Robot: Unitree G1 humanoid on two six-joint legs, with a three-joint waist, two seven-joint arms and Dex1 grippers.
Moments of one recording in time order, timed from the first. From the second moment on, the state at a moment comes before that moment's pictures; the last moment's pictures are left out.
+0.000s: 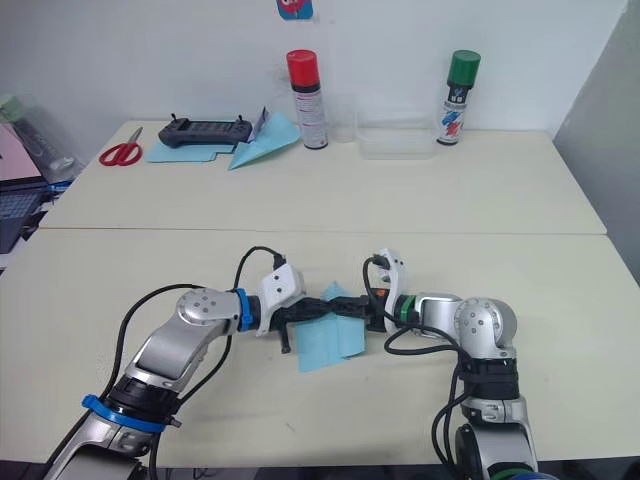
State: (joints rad) left arm -0.39 0.58 -0.27 -0.03 -0.11 0.37 -1.00; right arm -0.52 -0.09 -0.13 -0.09 0.81 1.42 0.30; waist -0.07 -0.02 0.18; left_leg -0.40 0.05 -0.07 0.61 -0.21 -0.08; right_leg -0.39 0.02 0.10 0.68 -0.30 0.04
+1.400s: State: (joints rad) left arm -0.45 0.55 -0.30 0.08 -0.07 0.28 -1.01; right arm -0.55 0.04 -0.32 -0.06 0.92 1.51 0.23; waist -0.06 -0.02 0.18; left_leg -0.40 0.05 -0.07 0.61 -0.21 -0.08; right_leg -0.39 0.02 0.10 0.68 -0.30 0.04
